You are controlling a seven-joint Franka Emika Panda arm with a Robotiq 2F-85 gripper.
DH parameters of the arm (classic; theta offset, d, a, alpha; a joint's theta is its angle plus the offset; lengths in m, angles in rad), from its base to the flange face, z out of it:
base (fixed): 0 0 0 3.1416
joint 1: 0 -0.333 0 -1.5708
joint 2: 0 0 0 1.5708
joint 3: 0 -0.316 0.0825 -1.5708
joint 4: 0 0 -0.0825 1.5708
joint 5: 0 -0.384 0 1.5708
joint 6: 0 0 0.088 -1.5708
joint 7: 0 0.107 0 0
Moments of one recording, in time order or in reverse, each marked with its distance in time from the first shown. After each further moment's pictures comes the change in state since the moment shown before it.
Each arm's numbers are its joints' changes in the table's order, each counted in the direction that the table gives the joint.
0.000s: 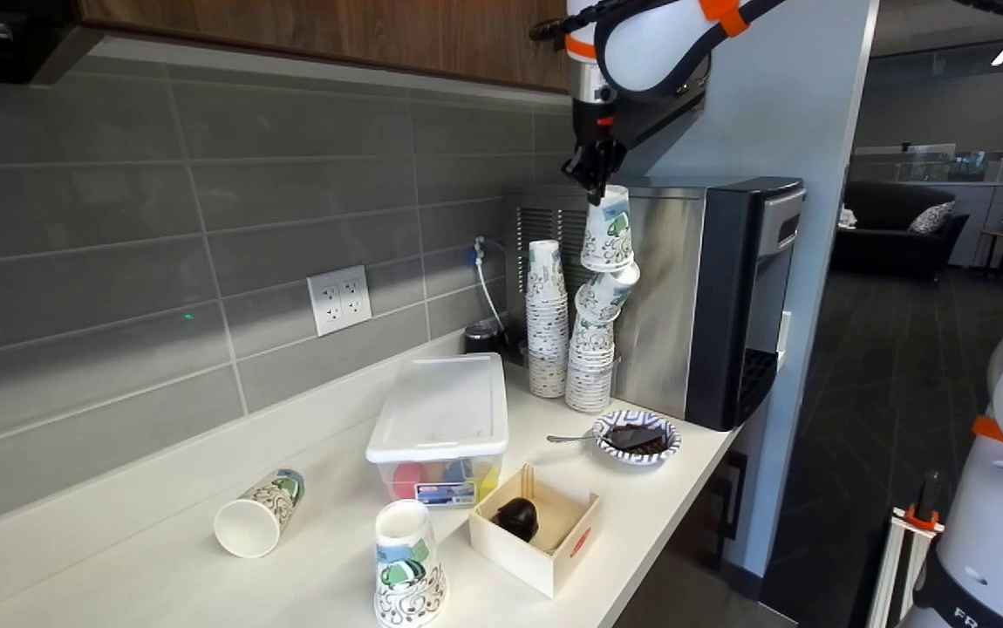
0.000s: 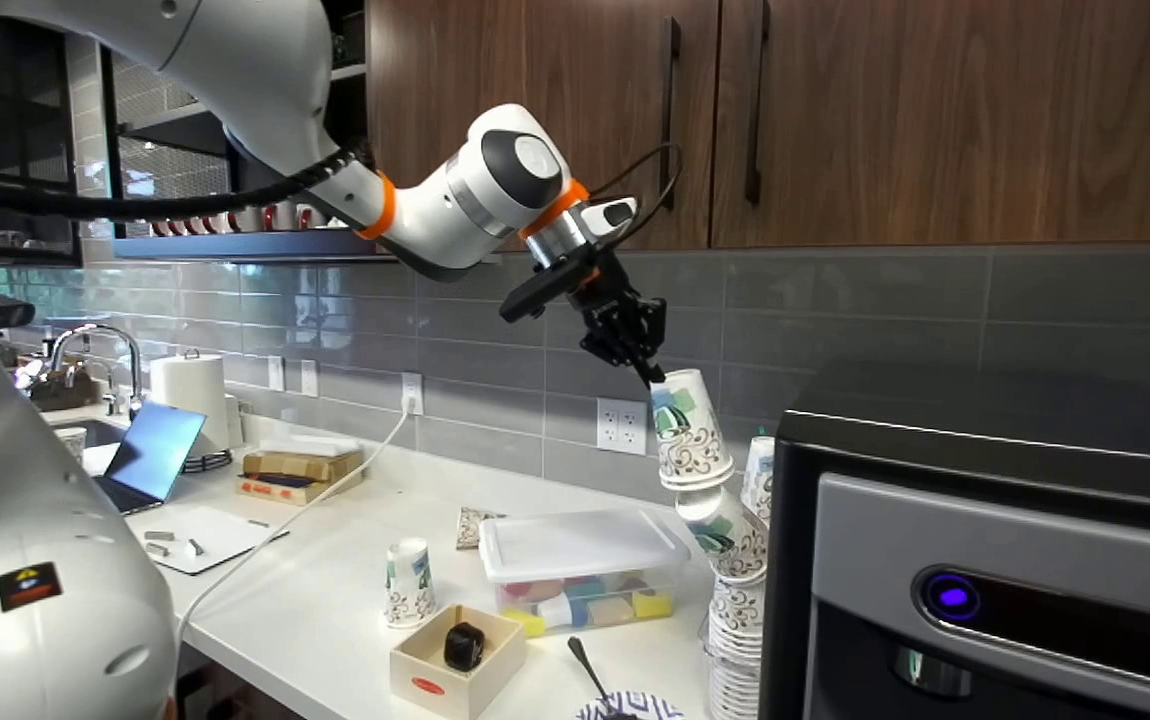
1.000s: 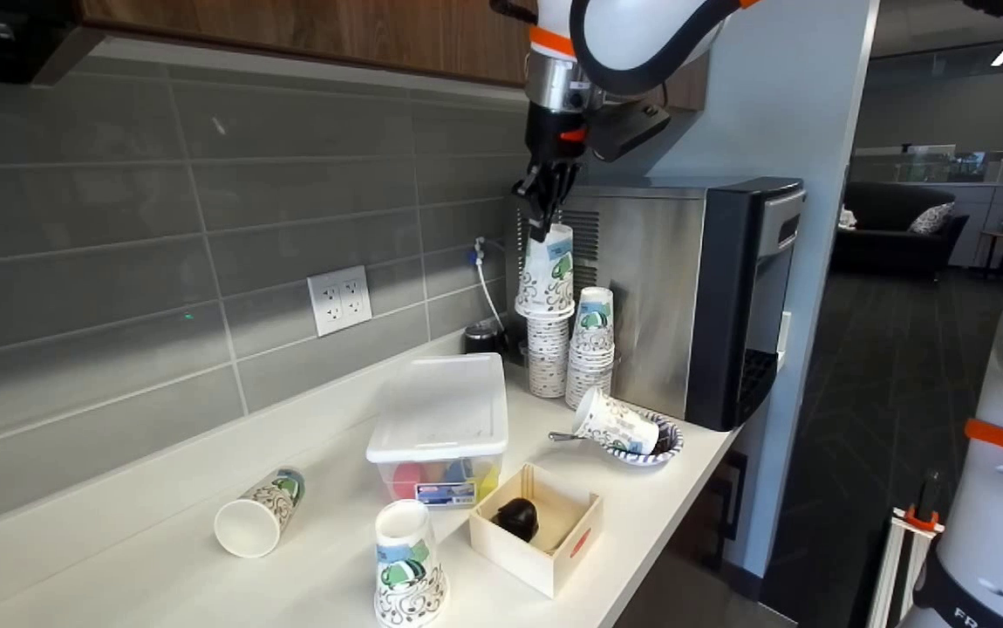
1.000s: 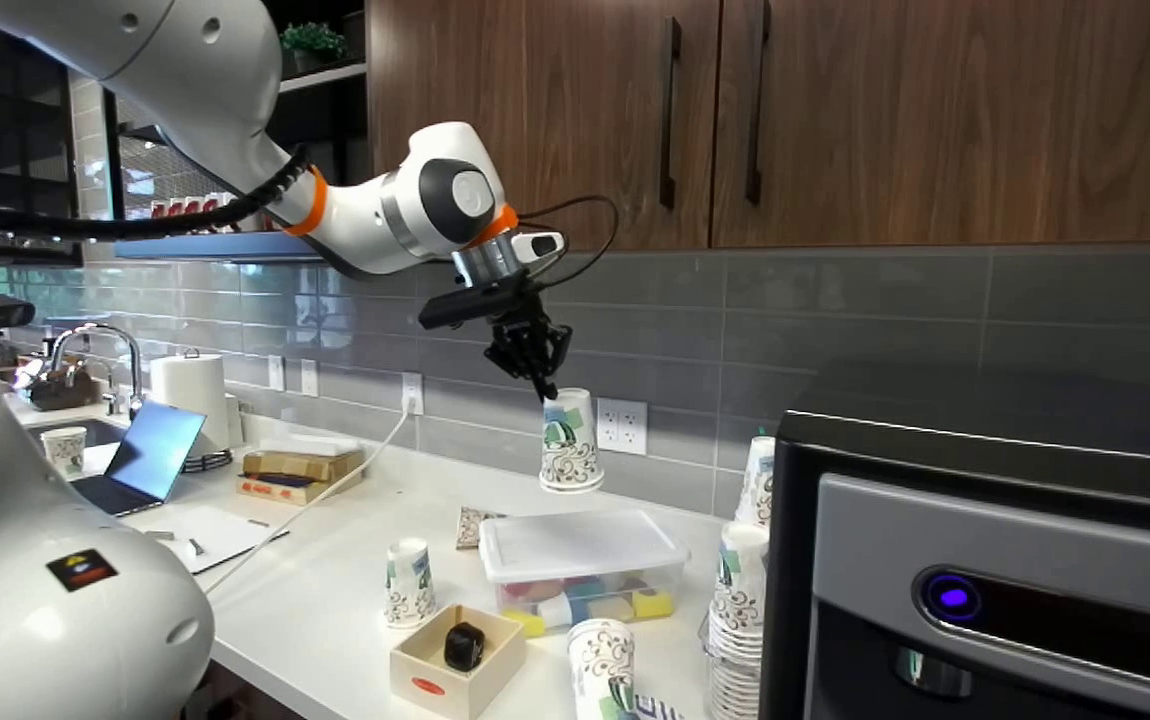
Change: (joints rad) arm -0.182 0.058 -0.034 -0.103 -0.270 -0.046 -0.172
